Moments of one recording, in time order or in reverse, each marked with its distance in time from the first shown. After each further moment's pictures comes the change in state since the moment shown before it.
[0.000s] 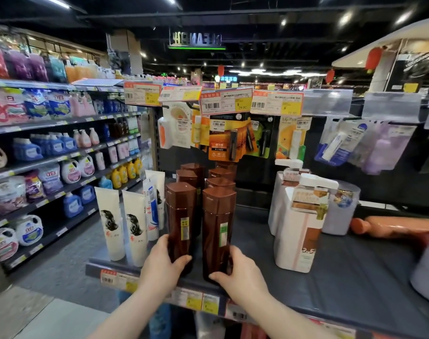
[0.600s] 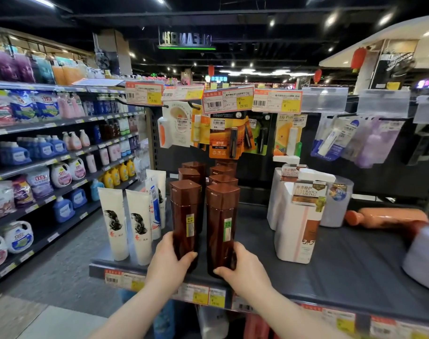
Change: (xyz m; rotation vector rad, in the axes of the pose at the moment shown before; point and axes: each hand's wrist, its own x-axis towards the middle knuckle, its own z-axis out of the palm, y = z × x) left_hand 0.004 -0.011 -0.002 -0.029 -0.042 0.064; right_hand -0.007 -0.008 0.004 -0.009 0.049 0.025
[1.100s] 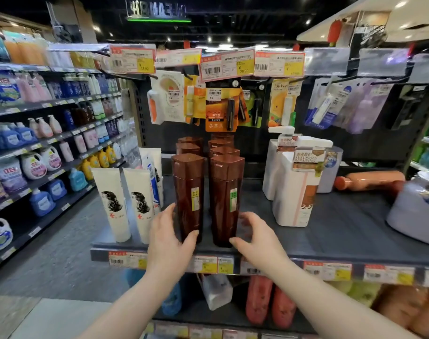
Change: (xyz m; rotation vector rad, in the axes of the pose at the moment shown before) left_hand -0.020 -0.006 -0.018 0.037 0.085 0.254; right_hand -0.023 0.000 -0.002 0.063 0.153 -0.007
